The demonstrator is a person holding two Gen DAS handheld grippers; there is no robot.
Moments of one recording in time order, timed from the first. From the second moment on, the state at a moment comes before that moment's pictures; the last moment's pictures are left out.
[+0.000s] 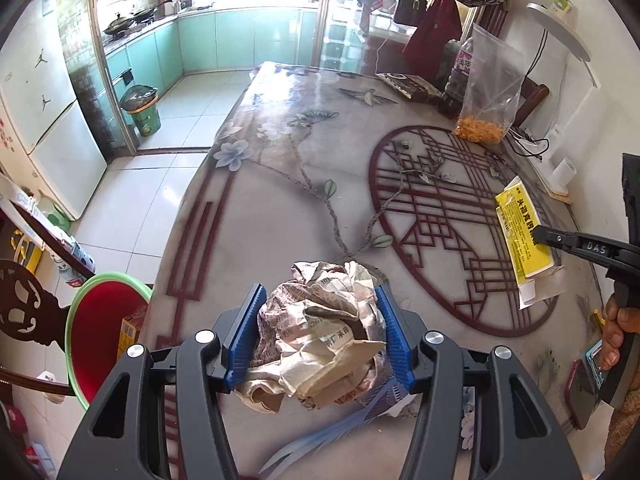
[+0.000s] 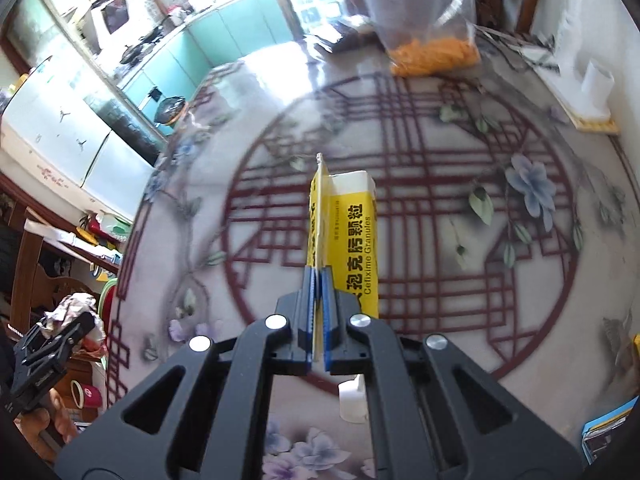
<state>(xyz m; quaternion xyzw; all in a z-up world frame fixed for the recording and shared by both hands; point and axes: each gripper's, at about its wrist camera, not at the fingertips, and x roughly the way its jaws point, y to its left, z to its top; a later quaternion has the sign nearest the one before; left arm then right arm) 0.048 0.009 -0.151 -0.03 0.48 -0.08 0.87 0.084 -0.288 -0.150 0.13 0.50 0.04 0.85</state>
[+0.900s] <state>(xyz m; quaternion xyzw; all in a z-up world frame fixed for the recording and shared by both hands) 0.025 0.175 -0.167 -0.06 0.48 -0.05 0.87 0.062 -0.082 -0.109 0.06 0.48 0.12 0.87</state>
